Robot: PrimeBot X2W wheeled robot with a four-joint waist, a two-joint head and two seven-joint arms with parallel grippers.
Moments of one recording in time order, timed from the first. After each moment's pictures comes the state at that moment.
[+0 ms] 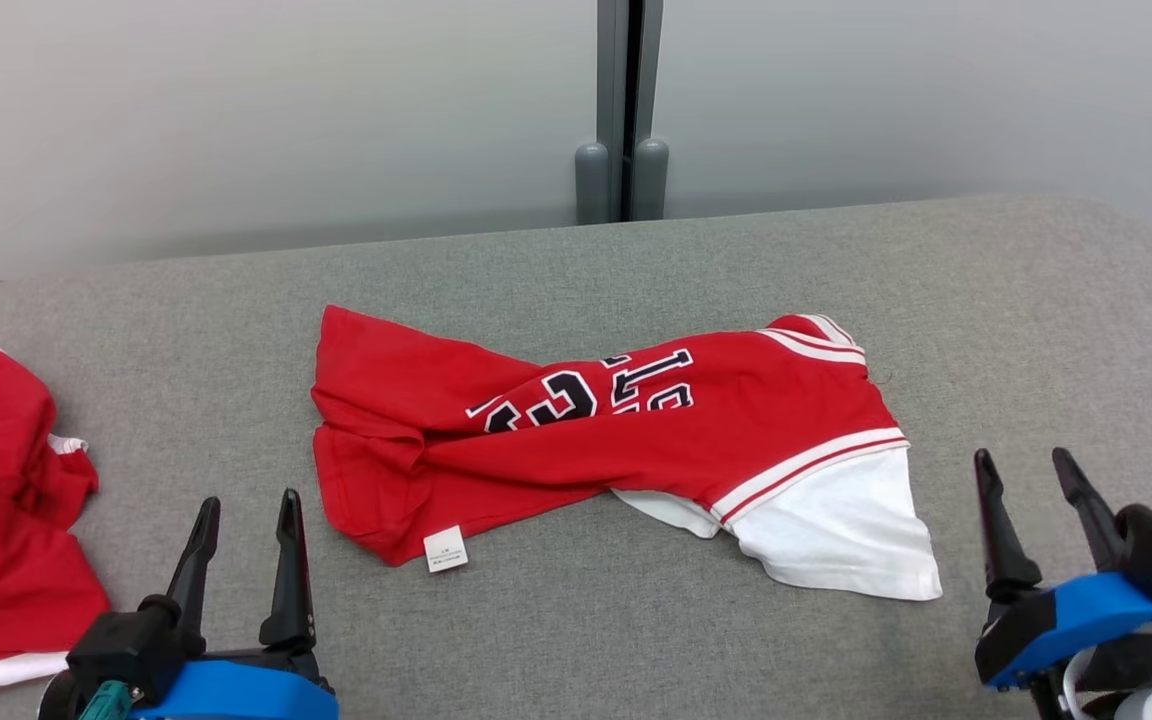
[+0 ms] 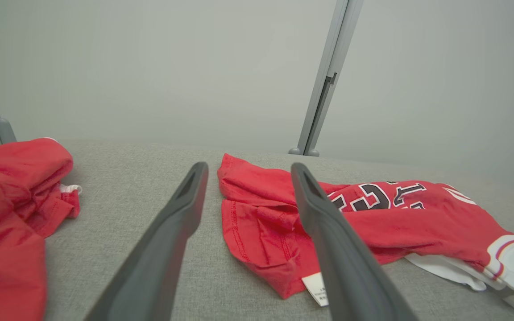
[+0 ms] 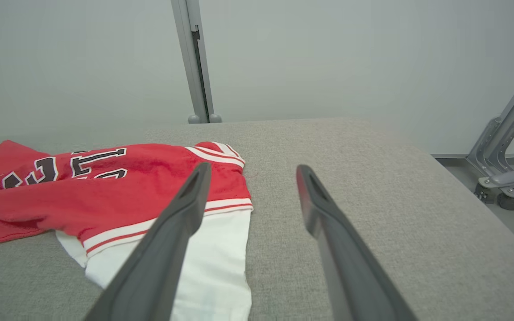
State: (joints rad) left arm 0.01 0.30 -0.28 0.10 -0.51 0.12 -0.25; right arm -0.08 -0.05 -0.17 0.10 0.09 0.13 0.04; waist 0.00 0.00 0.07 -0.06
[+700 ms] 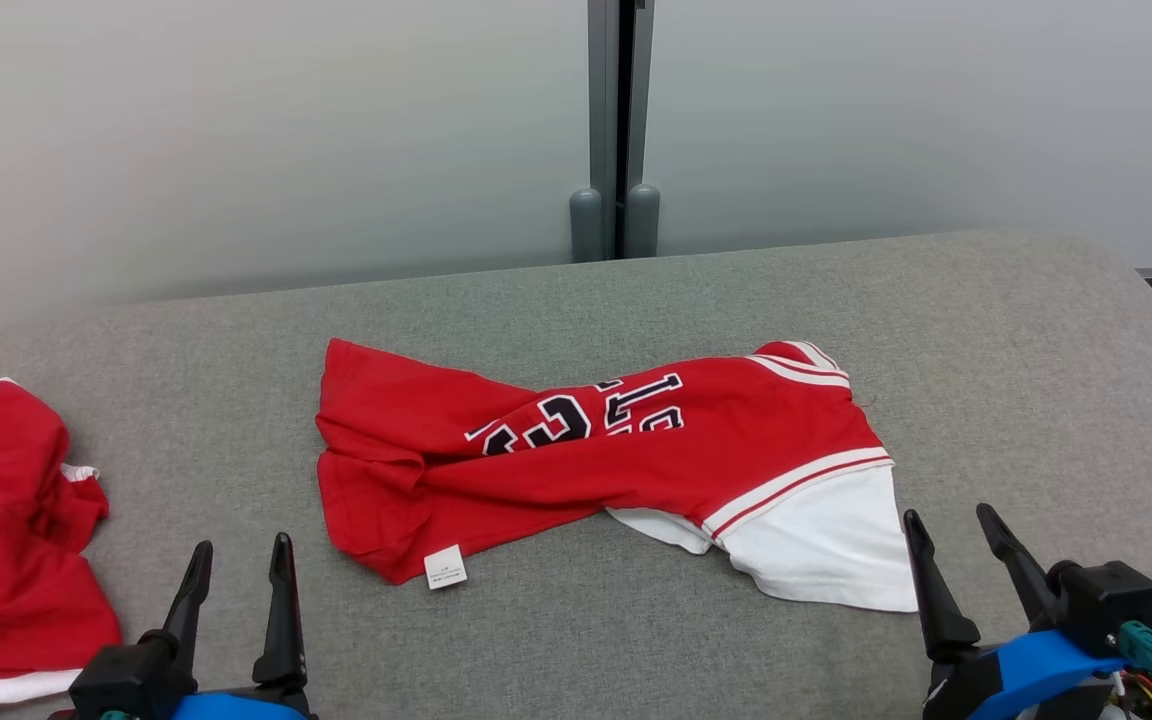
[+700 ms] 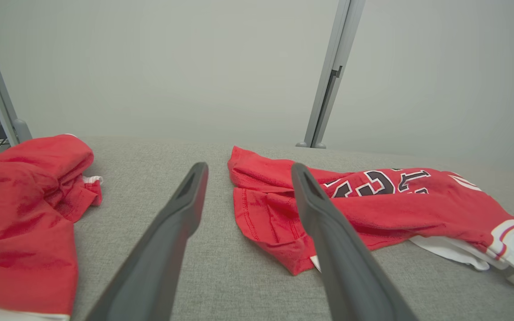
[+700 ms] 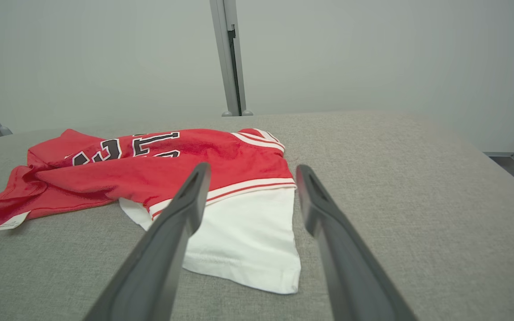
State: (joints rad) left arm 0.06 0.31 -0.28 0.13 -0.50 0.13 -0.25; right arm 0.03 -0.05 -0.05 0.09 0.13 0.13 -0.02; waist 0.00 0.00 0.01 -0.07
